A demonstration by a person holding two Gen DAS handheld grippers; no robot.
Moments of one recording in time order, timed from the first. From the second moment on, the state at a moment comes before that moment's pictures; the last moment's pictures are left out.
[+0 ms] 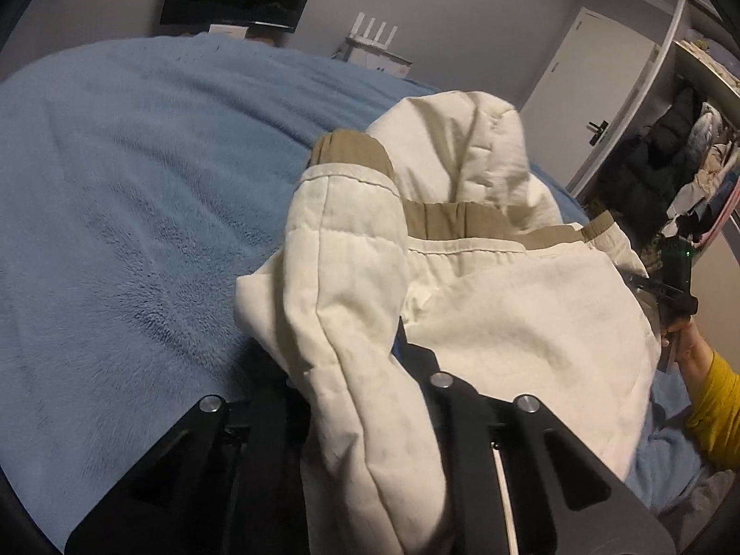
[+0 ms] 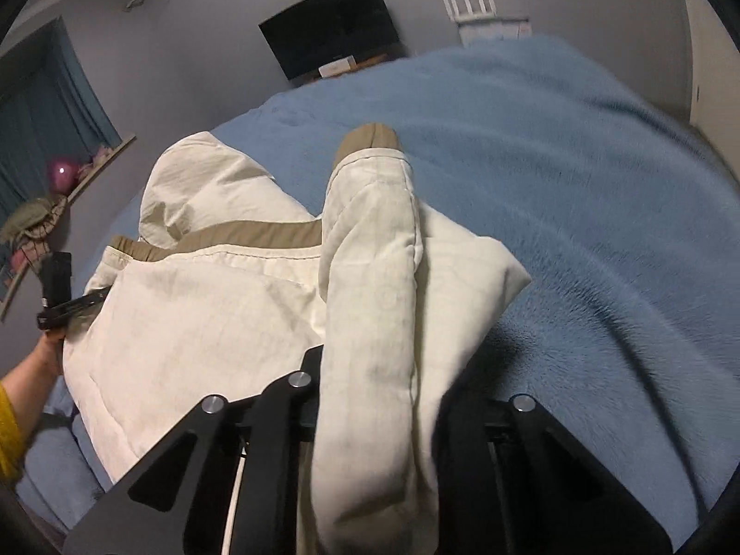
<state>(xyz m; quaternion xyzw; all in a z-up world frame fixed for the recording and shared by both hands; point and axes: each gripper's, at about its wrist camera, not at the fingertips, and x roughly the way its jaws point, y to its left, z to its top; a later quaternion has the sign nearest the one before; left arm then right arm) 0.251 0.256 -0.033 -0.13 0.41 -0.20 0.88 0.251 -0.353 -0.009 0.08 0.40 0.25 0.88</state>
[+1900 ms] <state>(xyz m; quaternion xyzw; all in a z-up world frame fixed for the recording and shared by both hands) 0.147 0.221 0.053 -0.10 0.40 -0.04 0.91 0.094 -0.359 0.080 0.04 0.37 0.02 0.93</state>
